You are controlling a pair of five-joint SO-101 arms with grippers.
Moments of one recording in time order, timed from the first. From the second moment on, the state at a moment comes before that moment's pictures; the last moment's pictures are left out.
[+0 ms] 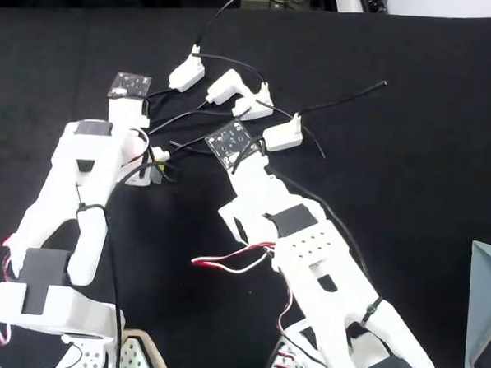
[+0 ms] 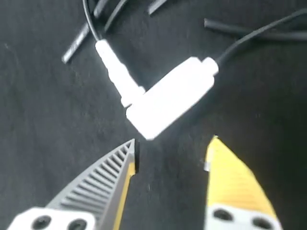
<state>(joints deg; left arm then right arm) -4.8 -2.2 25.7 59.7 -8.0 -27.3 -32.9 57.1 44.1 11.2</state>
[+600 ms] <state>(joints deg) -4.8 -42.9 41.4 67.9 -7.8 -27.3 -32.9 57.1 44.1 4.2</state>
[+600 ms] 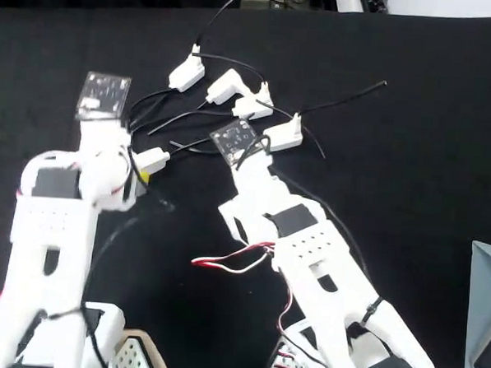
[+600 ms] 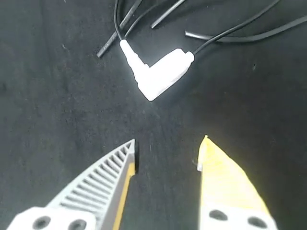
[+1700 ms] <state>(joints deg) -4.6 -61.0 80.2 44.1 -7.9 -17.8 -94.5 88.9 51.8 -5.2</state>
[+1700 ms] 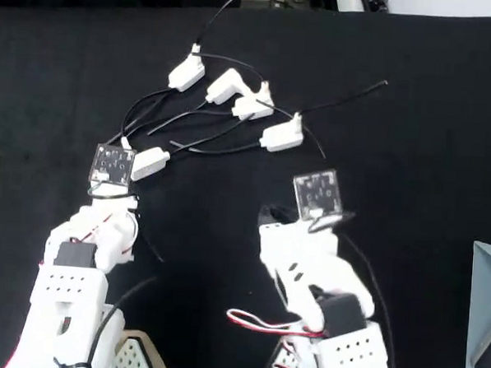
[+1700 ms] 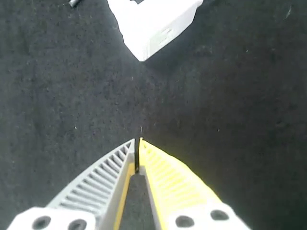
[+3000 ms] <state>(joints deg) -4.6 -103.8 96.3 53.7 -4.7 -7.6 -103.3 96.6 73.8 -5.2</state>
